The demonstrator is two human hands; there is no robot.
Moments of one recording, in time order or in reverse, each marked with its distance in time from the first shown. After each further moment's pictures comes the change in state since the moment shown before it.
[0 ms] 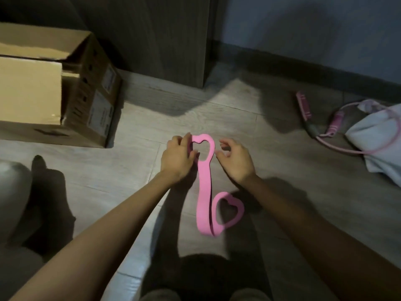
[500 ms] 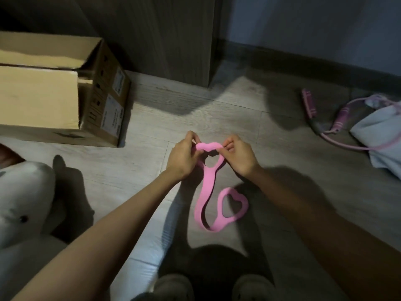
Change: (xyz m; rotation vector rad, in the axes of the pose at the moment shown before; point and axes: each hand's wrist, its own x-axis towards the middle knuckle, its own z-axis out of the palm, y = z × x) left_hand -0.011 0.006 -0.025 -0.302 -0.027 0.056; right_hand 0.004 -0.018 -0.009 0.102 -0.089 0.042
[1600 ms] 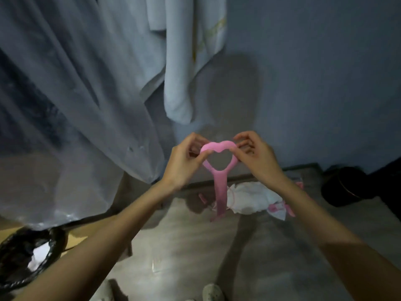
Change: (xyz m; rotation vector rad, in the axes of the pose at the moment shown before) left_hand -0.269 0.703 -0.449 -0.387 -0.073 0.701; right_hand -0.471 -0.501 -0.586 0.270 0.616 -0.279
